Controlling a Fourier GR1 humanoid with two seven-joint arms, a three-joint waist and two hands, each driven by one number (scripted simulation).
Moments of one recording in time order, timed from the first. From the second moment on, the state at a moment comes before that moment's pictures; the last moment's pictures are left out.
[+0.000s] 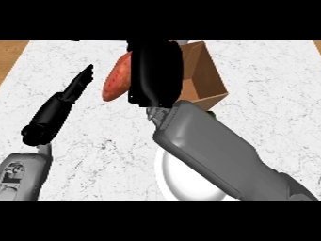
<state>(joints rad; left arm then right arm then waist) -0.28 0.22 0.00 -1.50 -0.15 -0.24 -0.07 -1.03 0.00 0.54 -1.25 1.00 -0.20 0.99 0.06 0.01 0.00</state>
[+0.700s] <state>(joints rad) -0.23 0.24 0.03 -1.53 -0.15 -0.25 -0.08 -1.10 -0.06 0.32 -0.89 0.78 0.07 0.74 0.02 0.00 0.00</state>
